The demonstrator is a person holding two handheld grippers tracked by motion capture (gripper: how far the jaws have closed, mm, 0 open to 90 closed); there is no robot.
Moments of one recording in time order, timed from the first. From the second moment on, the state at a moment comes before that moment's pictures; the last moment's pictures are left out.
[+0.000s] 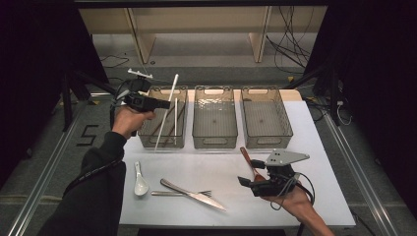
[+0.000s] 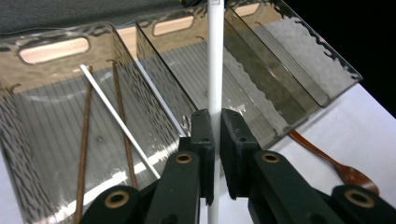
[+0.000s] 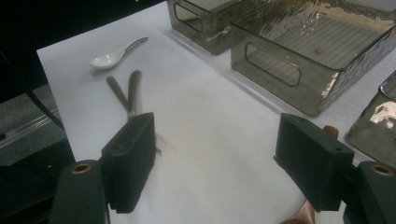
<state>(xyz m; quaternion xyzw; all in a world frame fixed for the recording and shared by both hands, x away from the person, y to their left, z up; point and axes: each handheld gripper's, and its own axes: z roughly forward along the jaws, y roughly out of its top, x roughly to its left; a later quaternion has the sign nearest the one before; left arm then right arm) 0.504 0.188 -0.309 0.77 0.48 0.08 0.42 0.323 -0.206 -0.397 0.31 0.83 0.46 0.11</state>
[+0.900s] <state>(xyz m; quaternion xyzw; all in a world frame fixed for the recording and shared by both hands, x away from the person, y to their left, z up) 0.559 0.211 -0.312 0.76 0.51 0.16 0.37 0.324 -0.207 -0.398 0.30 0.83 0.46 0.11</state>
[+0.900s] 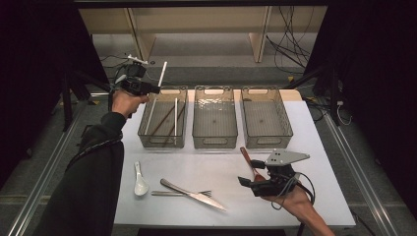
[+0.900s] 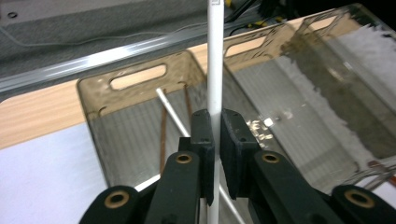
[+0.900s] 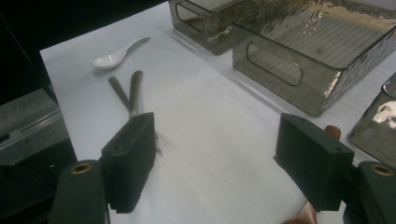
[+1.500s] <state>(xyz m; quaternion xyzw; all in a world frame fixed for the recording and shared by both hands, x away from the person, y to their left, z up) 0.568 0.214 -0.338 0.77 0.50 0.18 0.35 0.324 -0.206 -0.399 0.30 0.83 0.46 0.11</state>
